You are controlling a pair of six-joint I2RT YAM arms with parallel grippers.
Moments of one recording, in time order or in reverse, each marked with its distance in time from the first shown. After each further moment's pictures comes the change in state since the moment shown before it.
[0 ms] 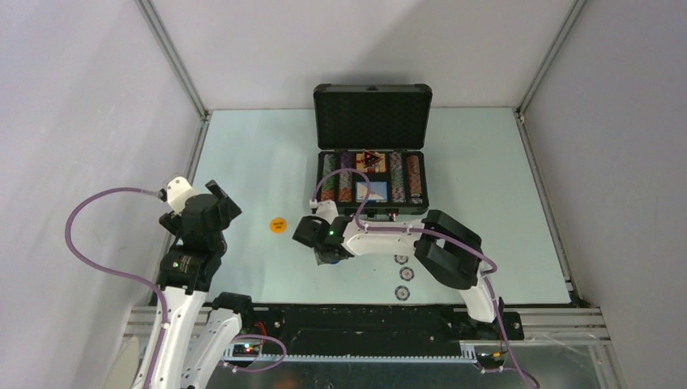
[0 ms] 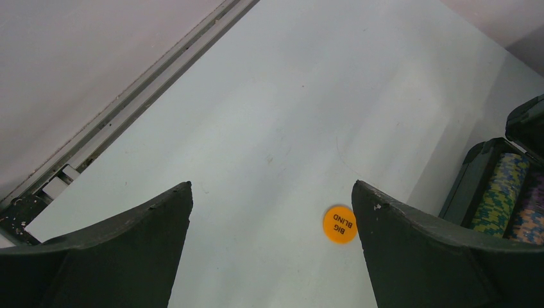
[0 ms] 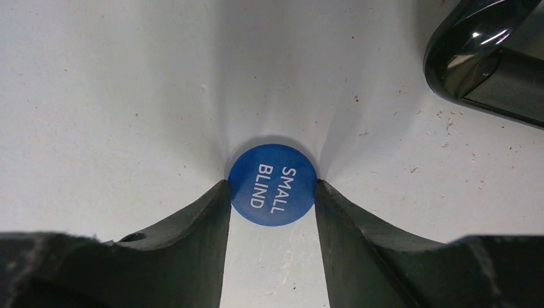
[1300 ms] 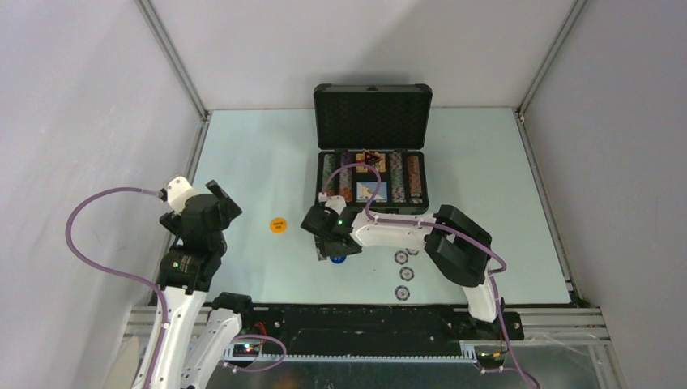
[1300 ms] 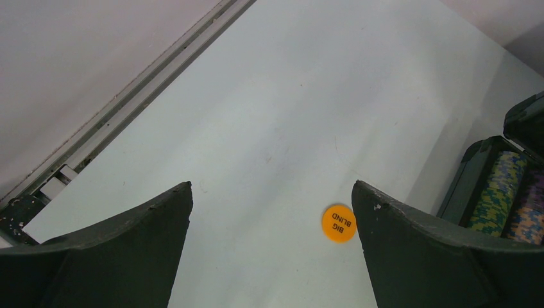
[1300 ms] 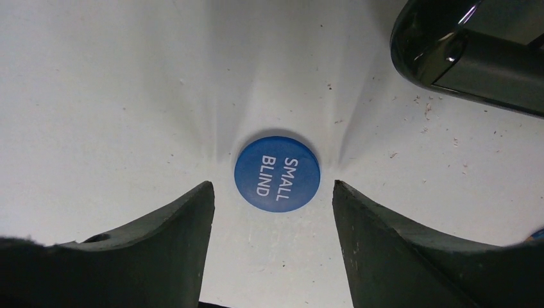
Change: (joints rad) left arm 0.000 0.000 0.000 0.000 0.007 0.000; right arm -0.058 -0.060 -0.021 -0.034 -0.103 0.023
